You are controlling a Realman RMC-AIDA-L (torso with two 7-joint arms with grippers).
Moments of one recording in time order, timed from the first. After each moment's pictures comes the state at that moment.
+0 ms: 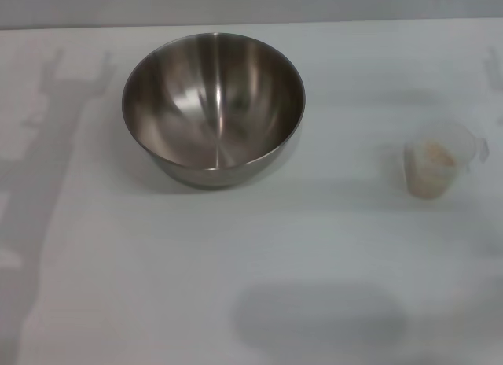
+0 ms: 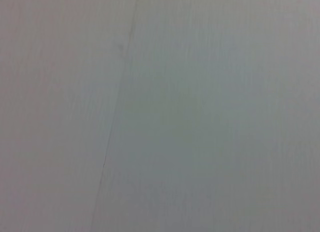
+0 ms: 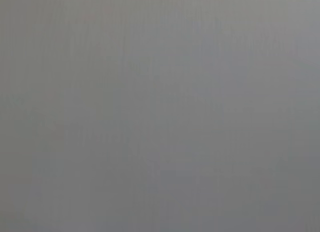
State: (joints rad) left arm -0.45 -2.07 -1.47 -0.45 2.83 1.19 -0.26; right arm 0.61 2.04 0.73 -0.05 -1.87 -1.44 0.17
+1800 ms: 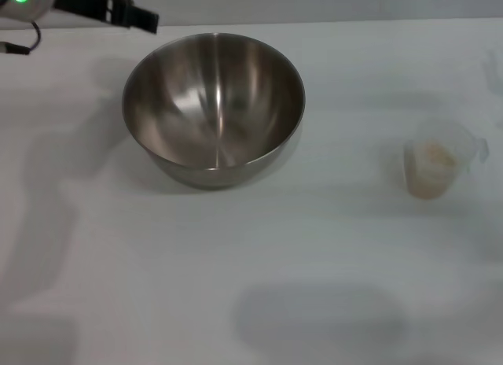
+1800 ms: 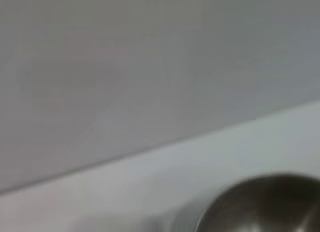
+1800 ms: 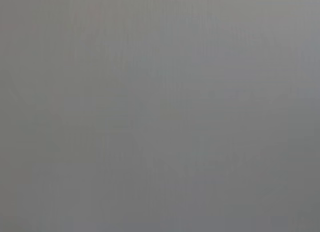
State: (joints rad) left arm -0.61 -2.06 -1.85 -1.57 2.70 -1.23 0.19; right arm 0.60 2.05 0.73 -0.05 -1.88 -1.48 0.18
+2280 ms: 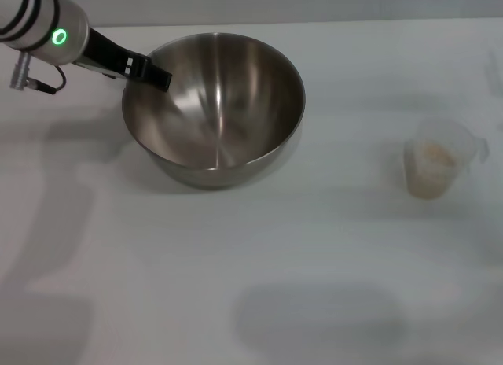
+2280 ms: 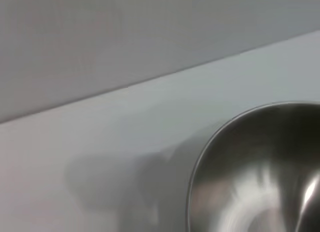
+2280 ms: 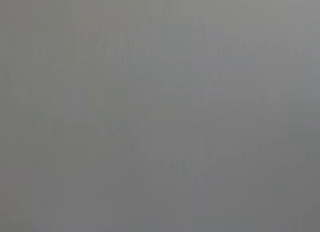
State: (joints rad) left arm -0.77 -2.06 -1.86 -1.21 2.74 -1.27 0.24; right arm 0.59 2.05 0.72 -0.05 -1.88 -1.49 0.18
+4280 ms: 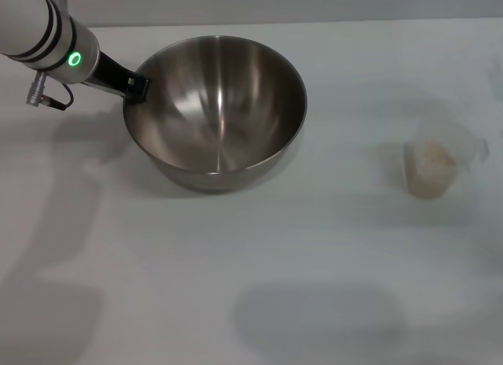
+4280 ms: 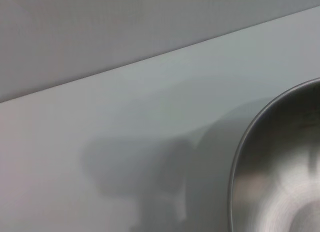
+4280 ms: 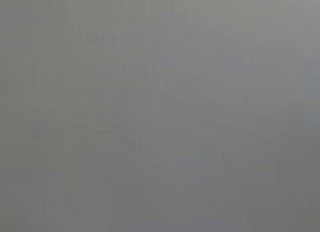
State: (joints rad) left arm -0.84 -2.06 -1.85 -0.96 2.79 -1.12 0.25; right arm 0.57 2.06 0.72 -0.05 -1.88 -1.50 0.18
